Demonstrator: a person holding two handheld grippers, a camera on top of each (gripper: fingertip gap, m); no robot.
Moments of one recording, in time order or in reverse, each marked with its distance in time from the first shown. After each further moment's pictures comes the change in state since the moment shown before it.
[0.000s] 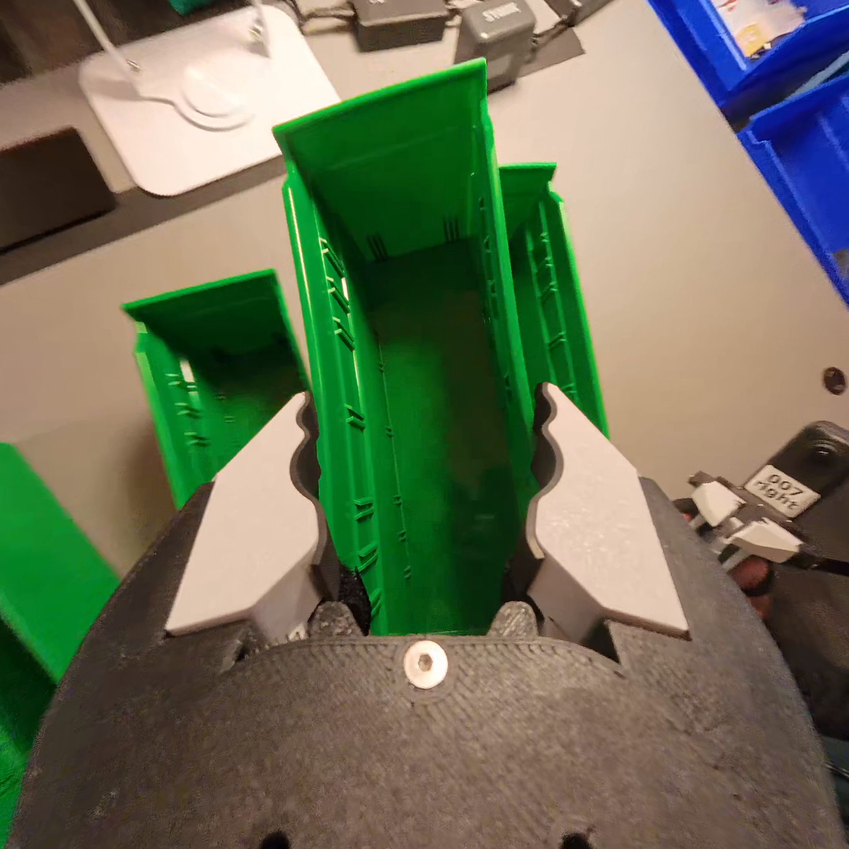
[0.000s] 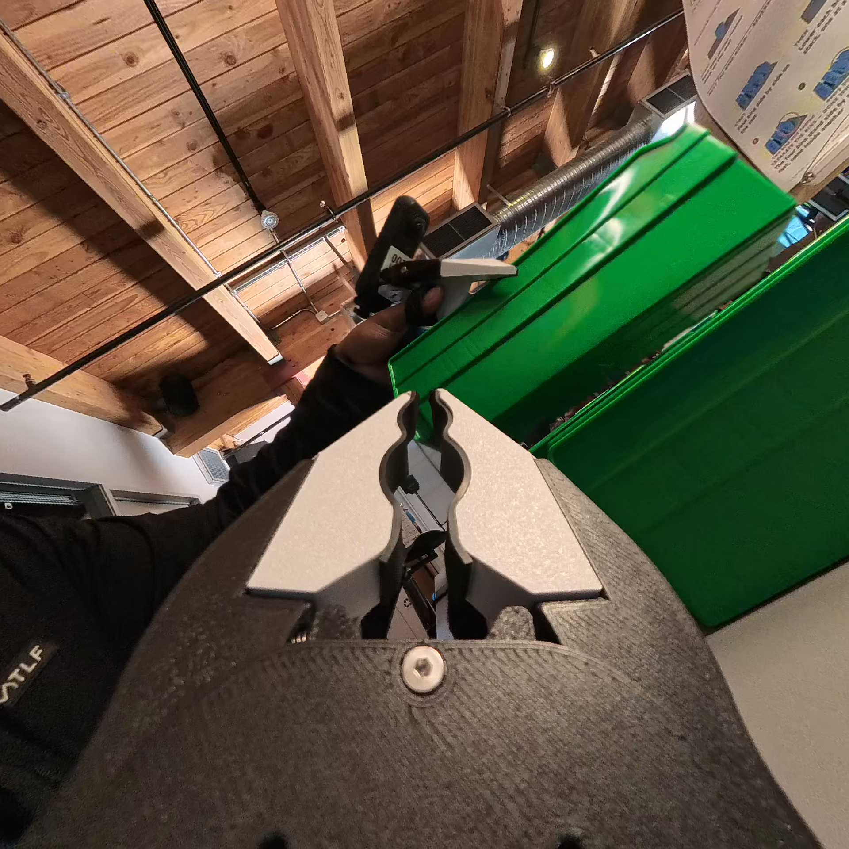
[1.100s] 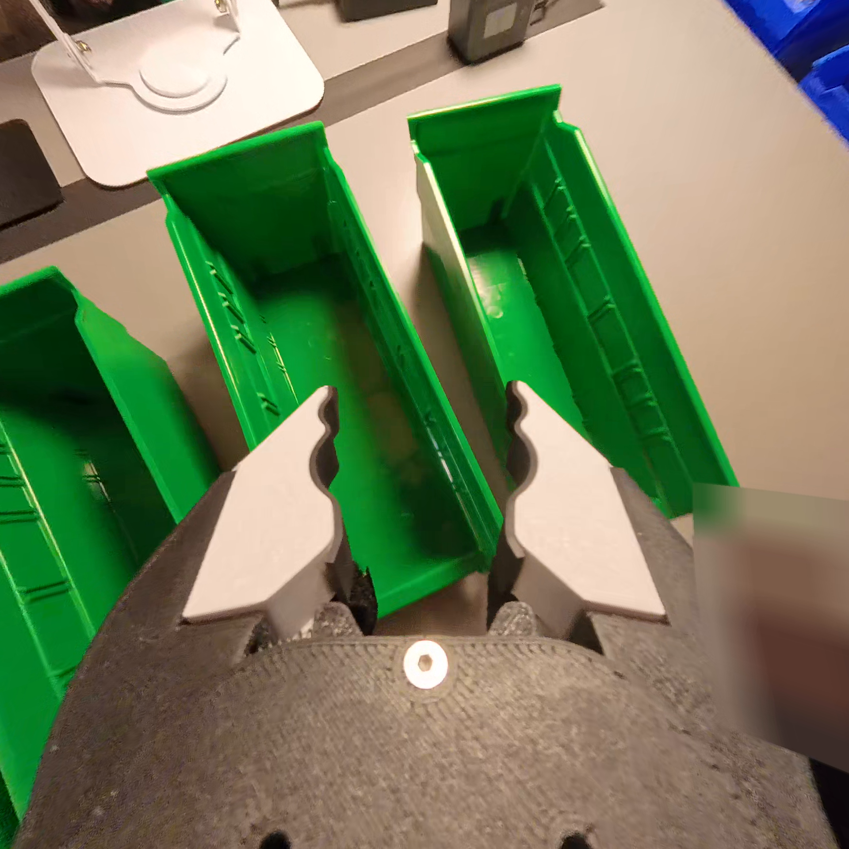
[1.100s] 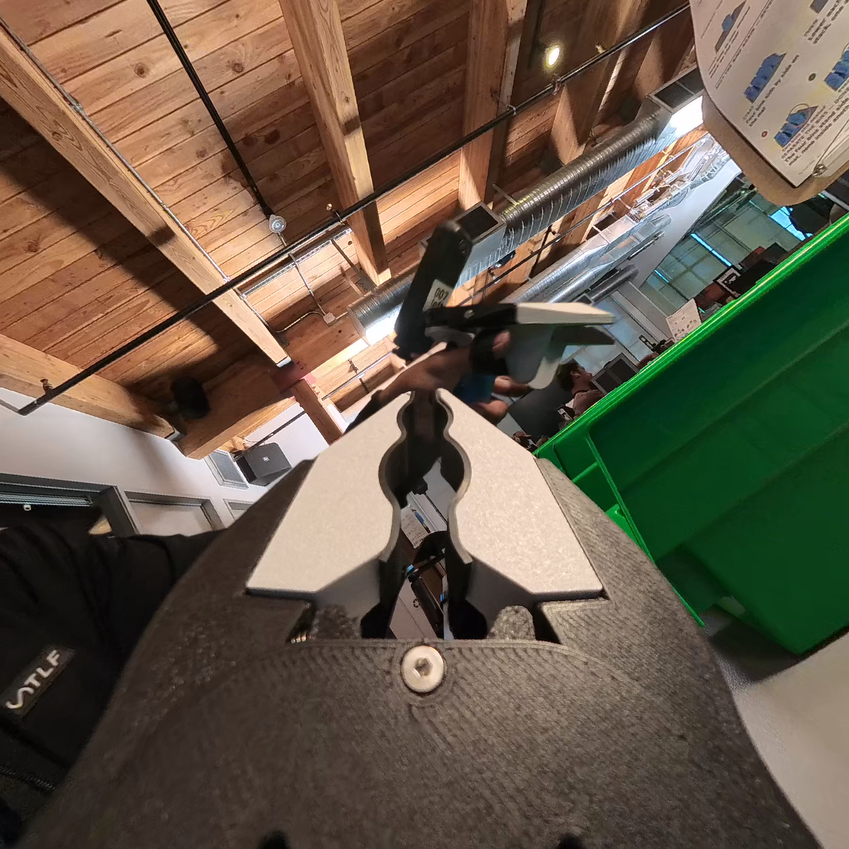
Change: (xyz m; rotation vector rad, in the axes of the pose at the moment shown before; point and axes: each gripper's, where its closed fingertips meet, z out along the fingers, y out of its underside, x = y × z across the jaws) left arm 0.007 0.035 0.060 0.065 -0.035 0.054; right arm 0.000 -0.001 -0.001 0.001 -0.014 0.019
